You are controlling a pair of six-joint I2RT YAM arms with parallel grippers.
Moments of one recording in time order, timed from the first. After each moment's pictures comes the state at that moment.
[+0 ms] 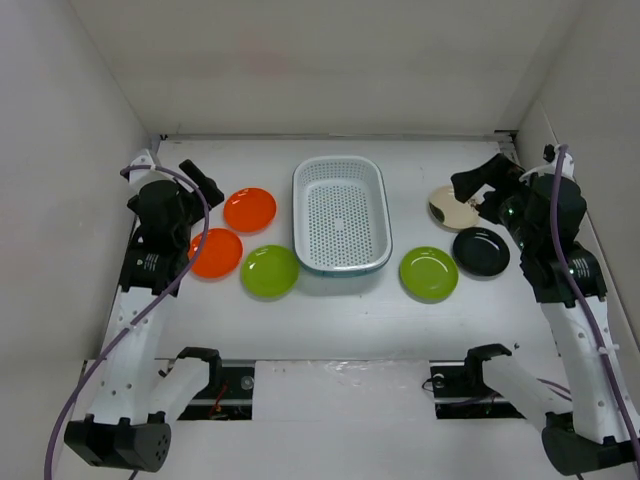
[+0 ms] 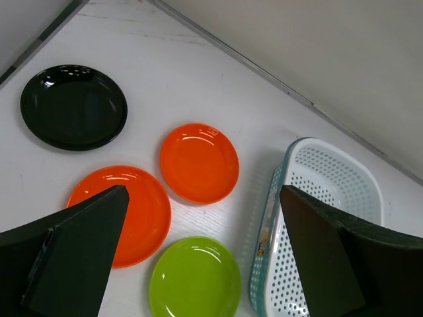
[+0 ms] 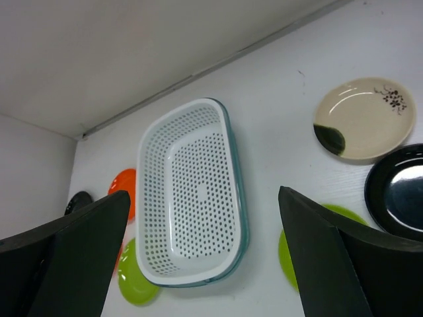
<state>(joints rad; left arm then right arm) -0.11 0.89 1.05 -0.47 -0.31 -0.55 0.17 0.86 1.23 -0.58 0.07 0.62</state>
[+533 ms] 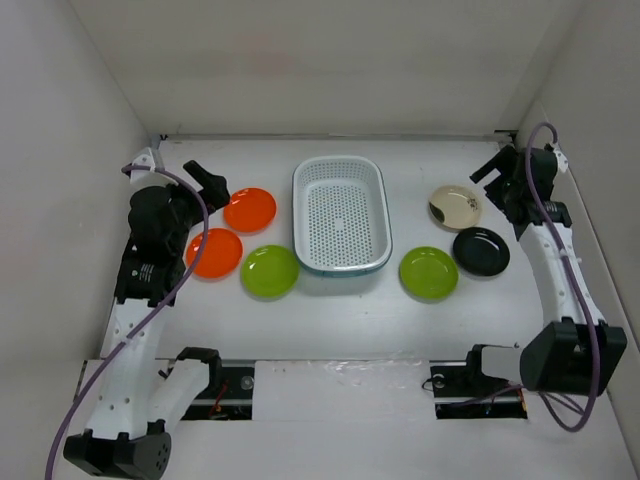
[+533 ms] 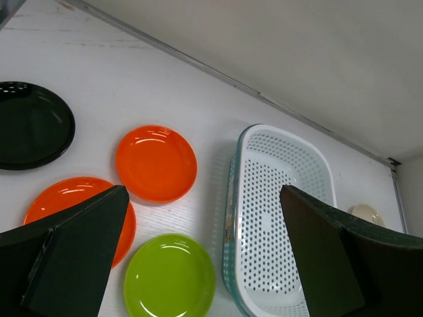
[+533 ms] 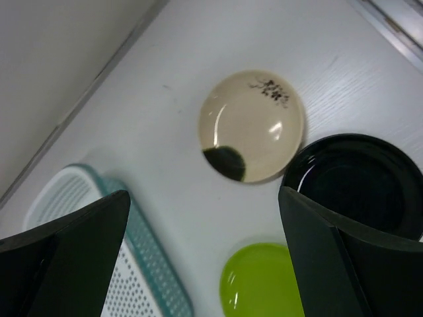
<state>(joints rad) -0.11 0.83 1.04 -0.43 -0.14 -0.53 -0.08 1.21 1.16 -0.44 0.12 0.67</state>
